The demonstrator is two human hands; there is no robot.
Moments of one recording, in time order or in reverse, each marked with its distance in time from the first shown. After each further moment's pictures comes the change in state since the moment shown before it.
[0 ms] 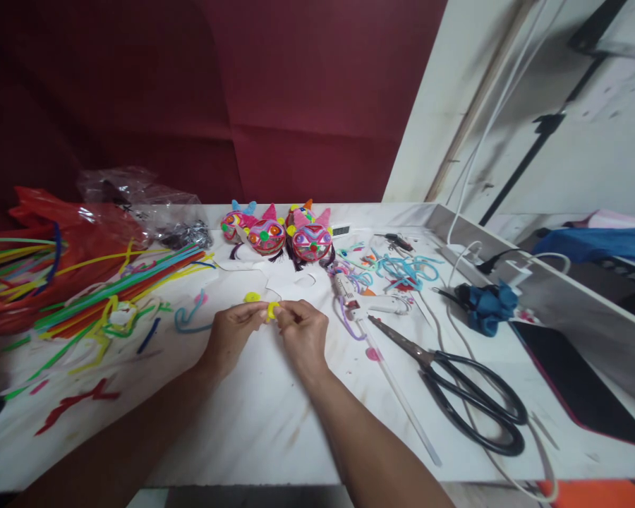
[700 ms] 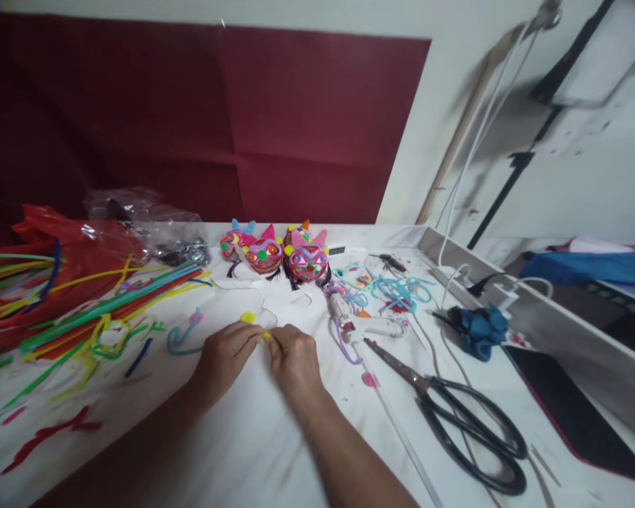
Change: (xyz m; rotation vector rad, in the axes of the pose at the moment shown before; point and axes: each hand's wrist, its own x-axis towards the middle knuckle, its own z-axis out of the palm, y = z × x) left_hand 0.005 -0.009 -0.017 0.581 0.020 0.860; right_hand 0.001 0.005 -0.008 -0.510 -0.224 -0.442
